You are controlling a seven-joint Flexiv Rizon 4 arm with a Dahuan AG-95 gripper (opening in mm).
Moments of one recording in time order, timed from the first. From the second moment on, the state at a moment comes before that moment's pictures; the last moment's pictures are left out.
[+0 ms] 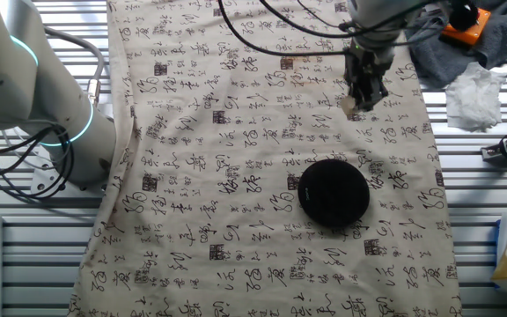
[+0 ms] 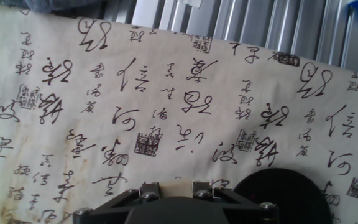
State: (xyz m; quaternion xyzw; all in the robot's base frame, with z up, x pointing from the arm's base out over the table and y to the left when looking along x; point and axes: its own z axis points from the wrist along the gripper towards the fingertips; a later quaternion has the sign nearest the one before) arm 0.558 0.051 0.135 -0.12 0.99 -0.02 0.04
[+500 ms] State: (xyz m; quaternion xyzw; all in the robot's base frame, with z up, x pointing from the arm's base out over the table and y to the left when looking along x) arm 0.553 0.050 0.135 -0.13 0.99 -0.02 0.04
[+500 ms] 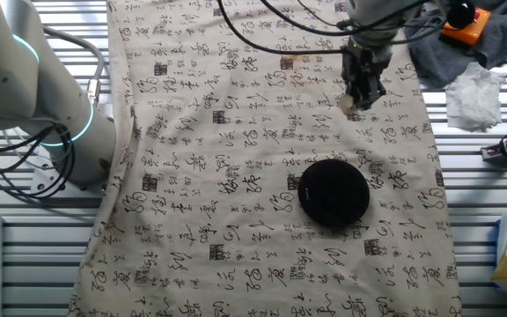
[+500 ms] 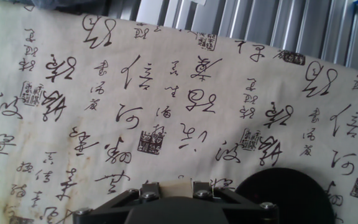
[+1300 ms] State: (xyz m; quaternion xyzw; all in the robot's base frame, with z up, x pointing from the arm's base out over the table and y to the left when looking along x) arm 0.549 0.049 0.135 -0.14 0.99 -0.02 0.03
